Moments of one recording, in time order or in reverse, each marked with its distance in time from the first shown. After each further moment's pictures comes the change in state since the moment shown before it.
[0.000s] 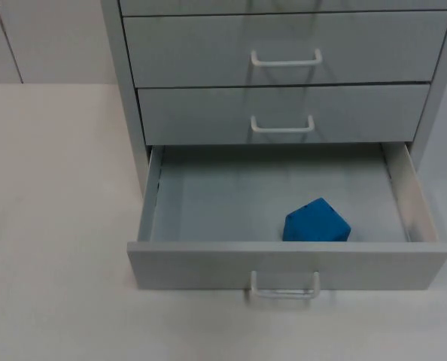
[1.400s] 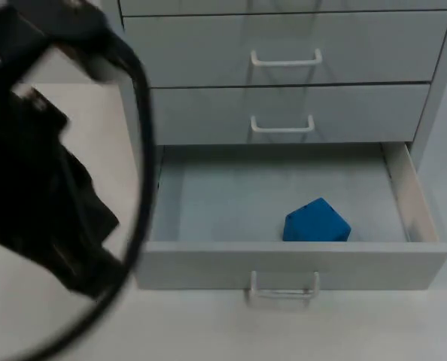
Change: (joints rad) right arm 0.000 0.017 0.004 0.035 -0.044 -0.007; left arm -0.669 0.394 0.022 0.126 -0.004 0.043
